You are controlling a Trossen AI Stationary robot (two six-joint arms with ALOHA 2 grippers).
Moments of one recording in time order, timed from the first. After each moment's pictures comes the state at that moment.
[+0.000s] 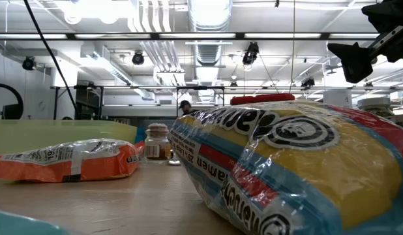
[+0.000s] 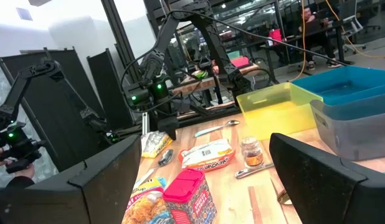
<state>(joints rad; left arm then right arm) -0.99 1.76 1.00 -0.78 0.11 -2.83 0.27 0.02 0.01 0.11 0.13 0.34</state>
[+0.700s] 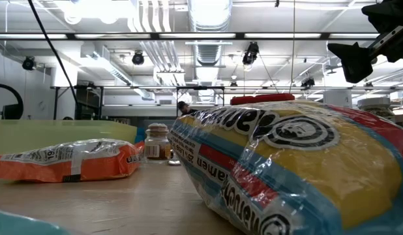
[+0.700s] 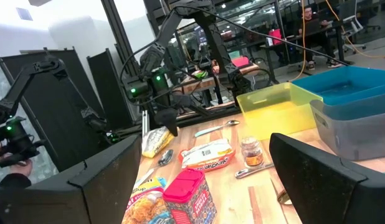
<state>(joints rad) -0.99 1.69 1.02 -0.85 -0.06 -2.74 0.27 0.02 0.01 0.11 0.13 0.34</state>
